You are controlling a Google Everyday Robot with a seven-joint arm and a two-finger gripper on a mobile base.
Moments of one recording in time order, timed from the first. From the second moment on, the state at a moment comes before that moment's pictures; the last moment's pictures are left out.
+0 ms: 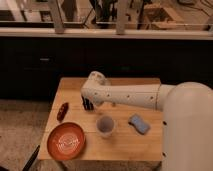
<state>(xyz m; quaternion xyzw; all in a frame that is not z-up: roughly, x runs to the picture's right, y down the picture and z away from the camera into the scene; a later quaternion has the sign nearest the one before) -0.046 0.099 0.854 -0.19 -0.07 -0.36 0.91</state>
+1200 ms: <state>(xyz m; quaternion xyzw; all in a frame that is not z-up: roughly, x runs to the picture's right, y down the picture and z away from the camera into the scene) -0.063 0.098 0.852 -0.18 -0.09 -0.37 0.91</state>
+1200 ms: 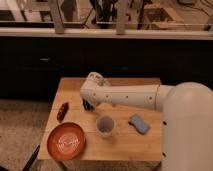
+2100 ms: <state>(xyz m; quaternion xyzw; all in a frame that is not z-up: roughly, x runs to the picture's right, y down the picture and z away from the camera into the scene) -0.071 0.098 0.851 -0.17 -0.11 -0.37 0.91</state>
